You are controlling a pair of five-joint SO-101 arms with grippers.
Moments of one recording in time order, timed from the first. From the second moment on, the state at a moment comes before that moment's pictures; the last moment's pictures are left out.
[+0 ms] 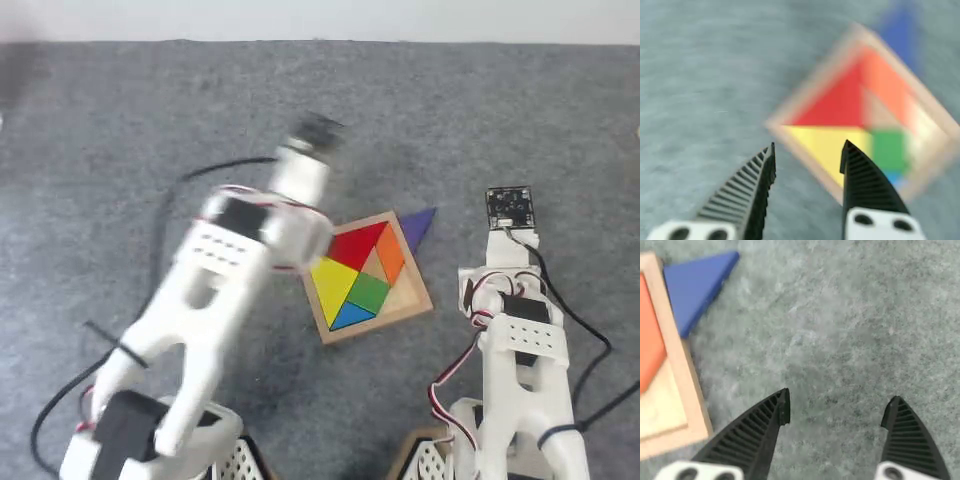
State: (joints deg) left arm 14.1 -15.3 31.3 63.4 3.1; right arm 7.6 -38.3 69.9 35.3 12.5
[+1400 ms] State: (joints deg) left arm -14.3 -16.3 49.1 33.5 17.0; right arm -7.9 -5.6 45.8 44.1 14.9
